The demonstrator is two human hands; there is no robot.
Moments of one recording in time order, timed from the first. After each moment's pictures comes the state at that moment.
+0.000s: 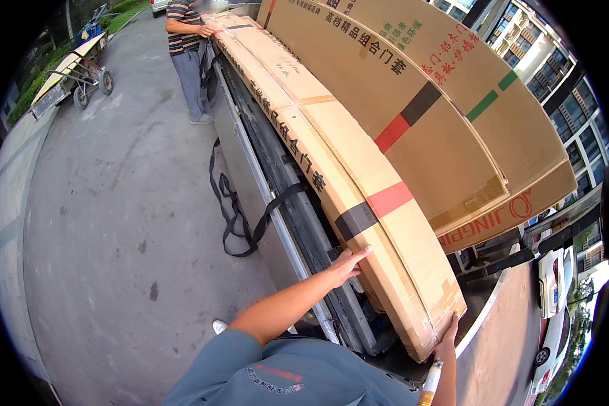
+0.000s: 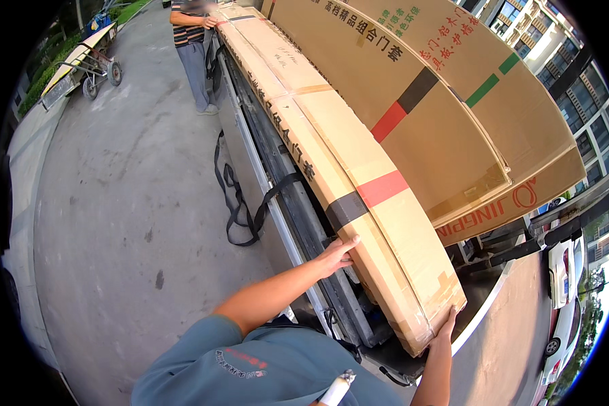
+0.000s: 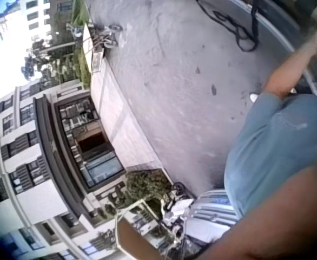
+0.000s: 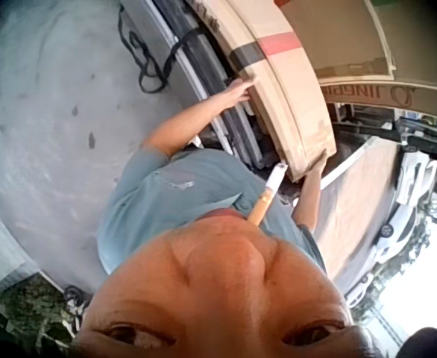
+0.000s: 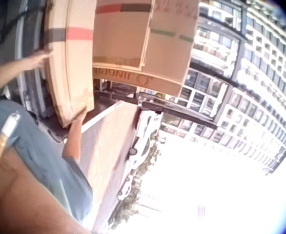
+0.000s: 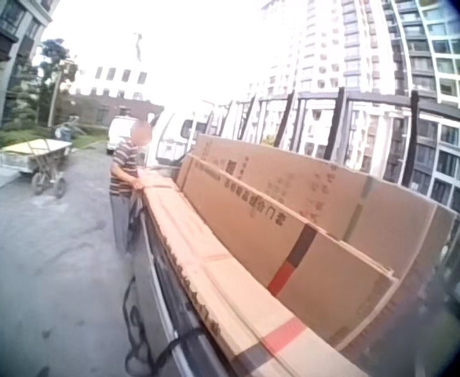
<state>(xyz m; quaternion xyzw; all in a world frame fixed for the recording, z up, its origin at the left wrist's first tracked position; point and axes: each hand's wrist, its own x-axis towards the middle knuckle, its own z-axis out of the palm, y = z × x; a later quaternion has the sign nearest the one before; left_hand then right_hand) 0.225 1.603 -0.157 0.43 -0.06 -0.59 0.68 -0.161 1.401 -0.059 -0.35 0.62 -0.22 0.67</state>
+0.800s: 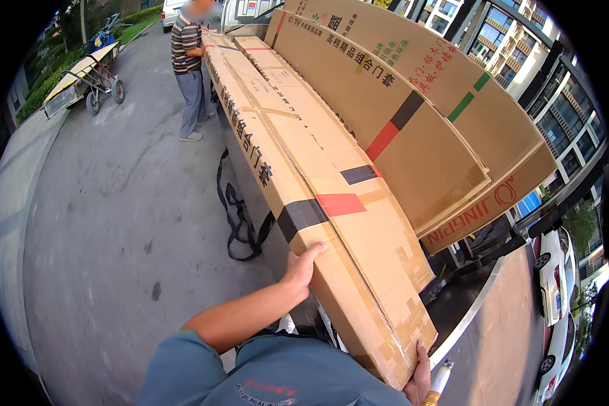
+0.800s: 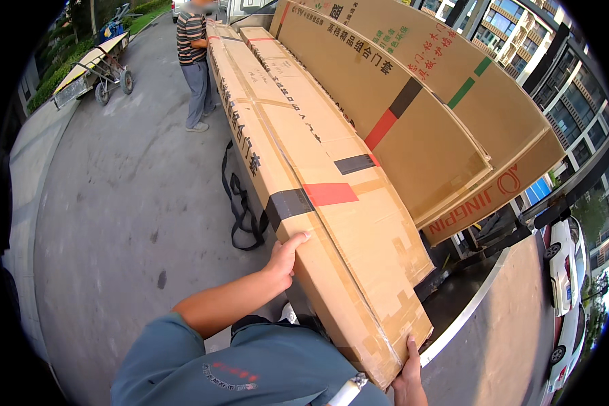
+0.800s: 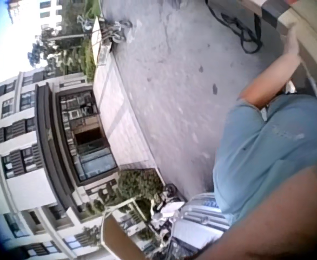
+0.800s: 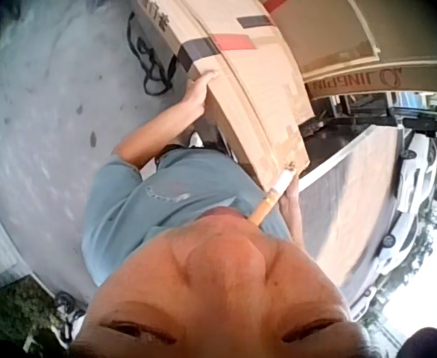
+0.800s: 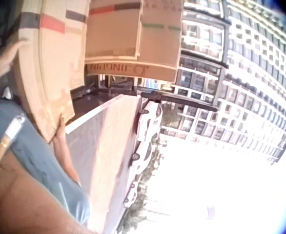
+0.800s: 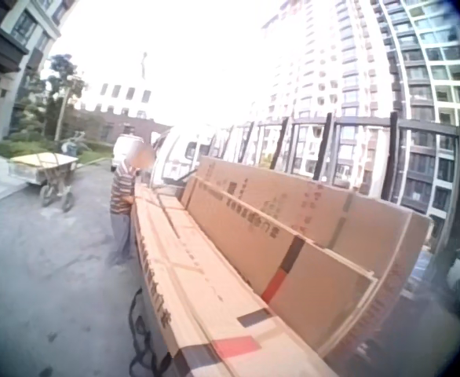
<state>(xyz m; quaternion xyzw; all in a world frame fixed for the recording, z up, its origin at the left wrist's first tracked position) 0.159 1.591 -0.036 0.50 0.15 -0.40 0.75 -0.208 1.442 -0.002 -0.32 0.53 -0.16 0.77</state>
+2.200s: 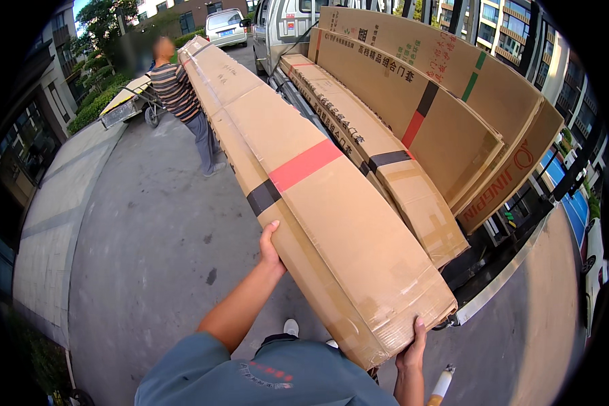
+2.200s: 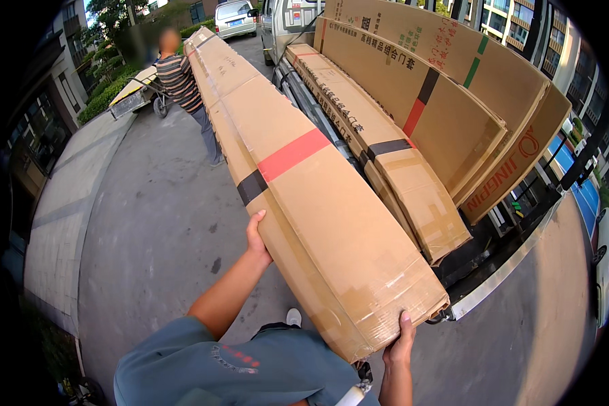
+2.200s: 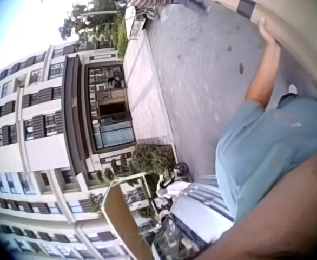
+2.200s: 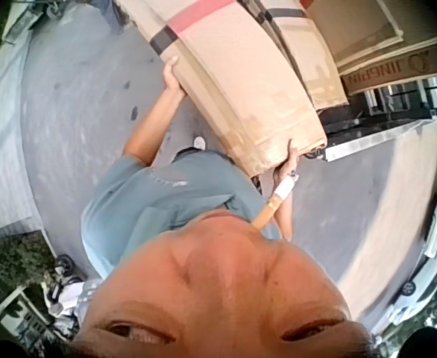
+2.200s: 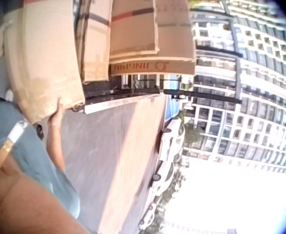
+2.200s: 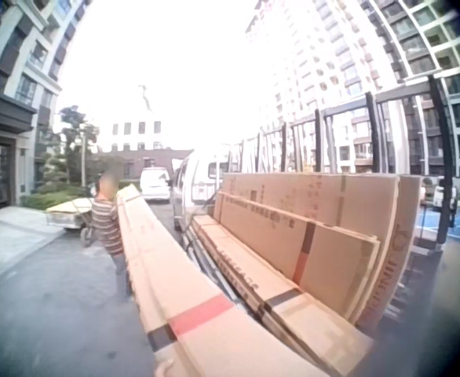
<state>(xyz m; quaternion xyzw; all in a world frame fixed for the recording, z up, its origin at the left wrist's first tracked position) 0.108 1.541 -0.042 0.43 0.14 -0.25 0.86 -0.241 1.330 -0.053 -0.36 0.41 -0.21 0.81</state>
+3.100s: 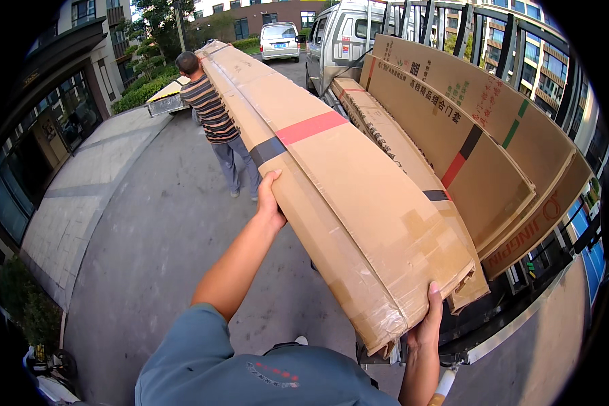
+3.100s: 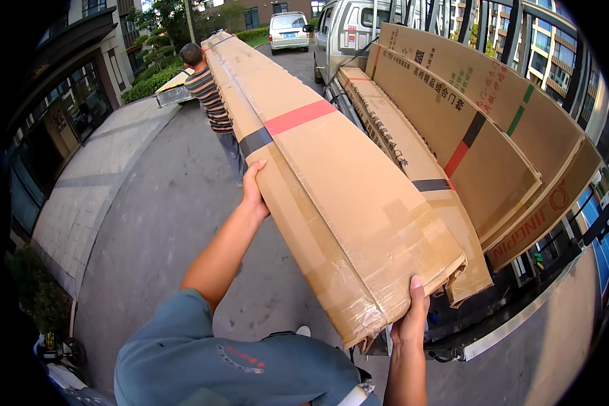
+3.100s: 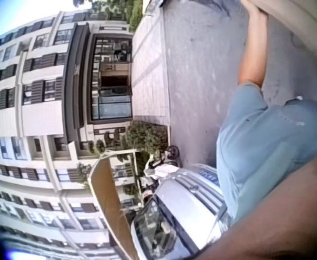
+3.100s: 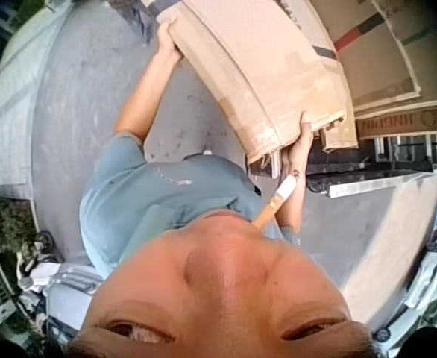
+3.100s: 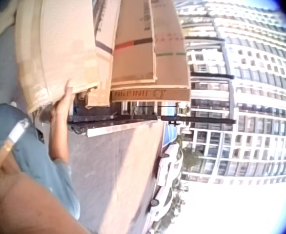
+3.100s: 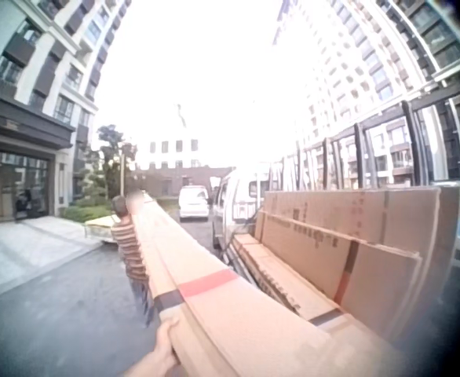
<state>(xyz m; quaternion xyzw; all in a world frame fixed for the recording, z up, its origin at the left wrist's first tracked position) 0.222 1.599 0.098 0.49 0.07 -0.16 0.86 -0.099 1.334 0.034 -0.39 0.23 -0.17 0.87</state>
